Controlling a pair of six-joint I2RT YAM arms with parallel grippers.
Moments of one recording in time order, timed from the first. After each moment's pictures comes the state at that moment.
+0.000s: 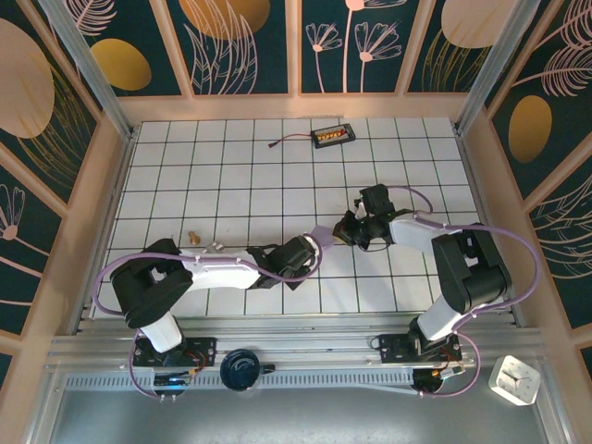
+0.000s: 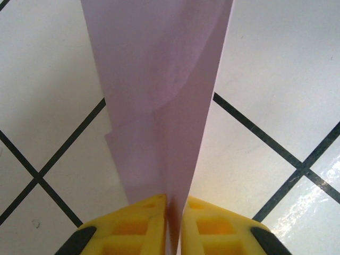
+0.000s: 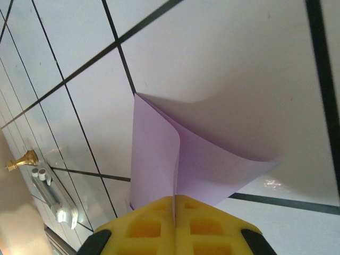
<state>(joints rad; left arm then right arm) -1.05 1.69 0.85 -0.16 -0.22 -0.14 0.38 1.60 0.79 -0.20 -0.50 0.85</state>
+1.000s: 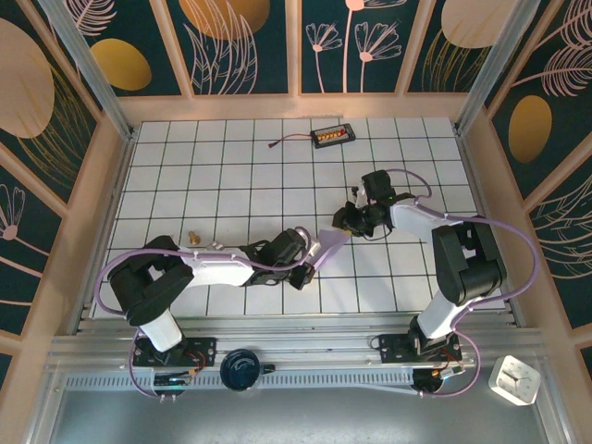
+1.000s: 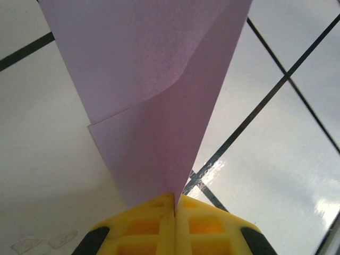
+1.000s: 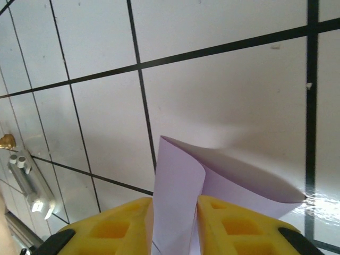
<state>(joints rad) -0.97 1.69 0.77 0.03 0.20 -0.44 0.34 1.66 0.94 -0.37 -0.49 0.59</state>
